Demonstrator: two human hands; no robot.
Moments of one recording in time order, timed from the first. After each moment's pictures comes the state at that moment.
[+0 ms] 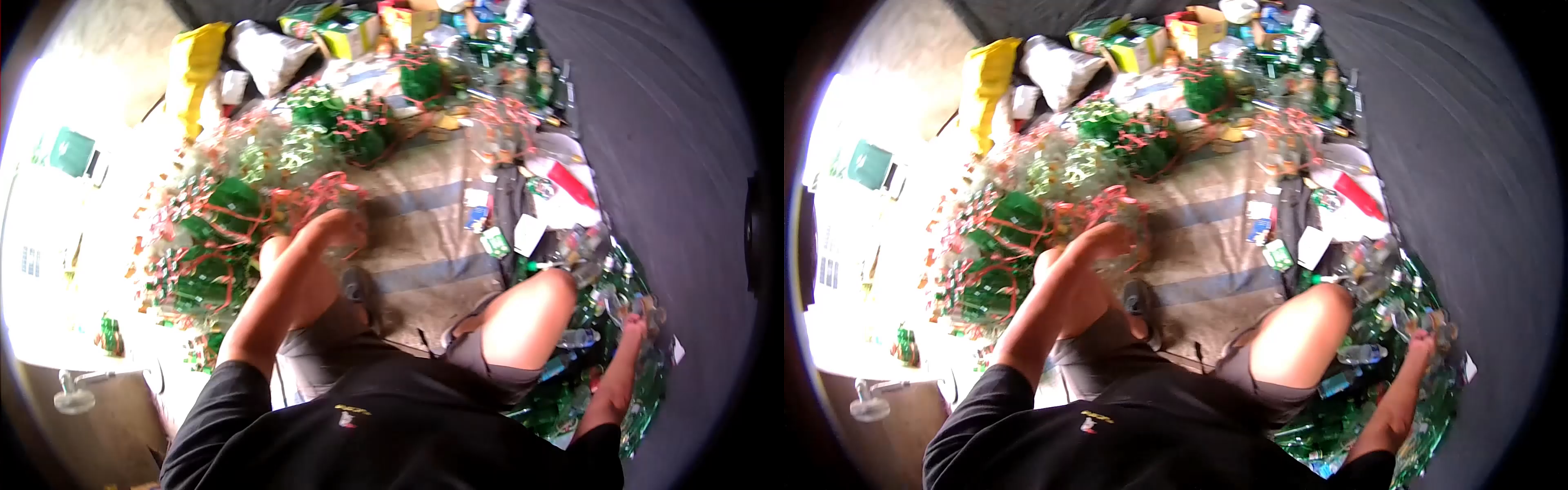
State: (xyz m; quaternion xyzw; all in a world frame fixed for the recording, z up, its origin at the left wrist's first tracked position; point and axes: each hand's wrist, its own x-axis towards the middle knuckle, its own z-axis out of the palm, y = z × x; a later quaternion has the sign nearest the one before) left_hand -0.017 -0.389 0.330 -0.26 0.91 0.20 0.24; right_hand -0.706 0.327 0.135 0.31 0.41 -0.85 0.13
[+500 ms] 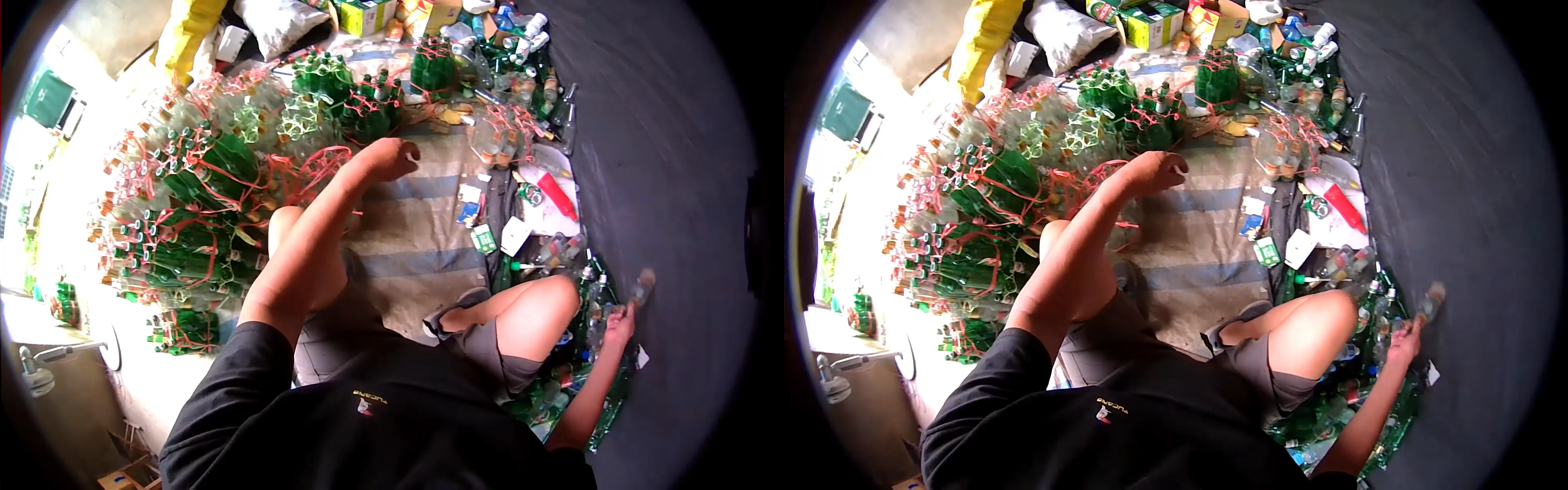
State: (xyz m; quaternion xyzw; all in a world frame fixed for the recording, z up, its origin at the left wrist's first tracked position) left_hand -0.075 -0.416 0.401 -0.25 0.91 0.31 -0.07; right_hand -0.547 0.187 0.350 0.13 0.61 -0.77 0.14
